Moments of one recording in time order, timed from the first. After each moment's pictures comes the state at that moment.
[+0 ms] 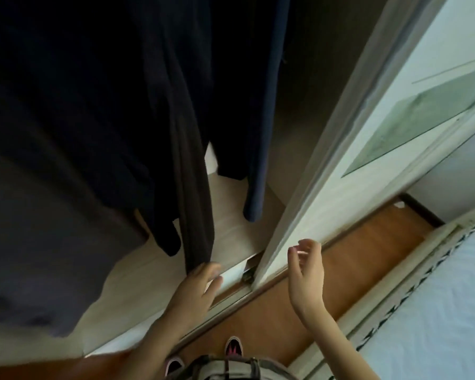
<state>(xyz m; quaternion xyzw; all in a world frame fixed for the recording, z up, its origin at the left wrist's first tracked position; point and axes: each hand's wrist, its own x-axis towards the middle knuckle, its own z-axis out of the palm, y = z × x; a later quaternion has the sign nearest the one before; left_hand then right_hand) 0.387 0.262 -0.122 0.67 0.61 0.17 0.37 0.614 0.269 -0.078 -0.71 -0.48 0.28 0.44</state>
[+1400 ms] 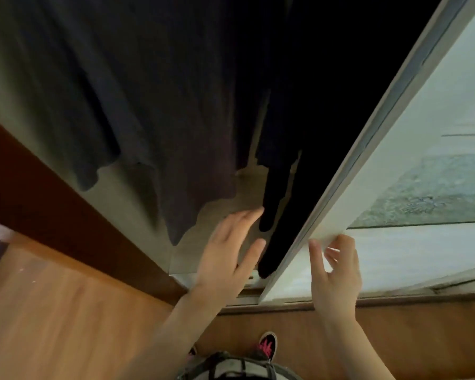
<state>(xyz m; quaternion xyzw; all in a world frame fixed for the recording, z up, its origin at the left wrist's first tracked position) 0.312 0.172 -0.018 0.61 0.66 0.42 0.08 0.494 0.232 -0.050 -0.60 -0.64 0.27 0.38</state>
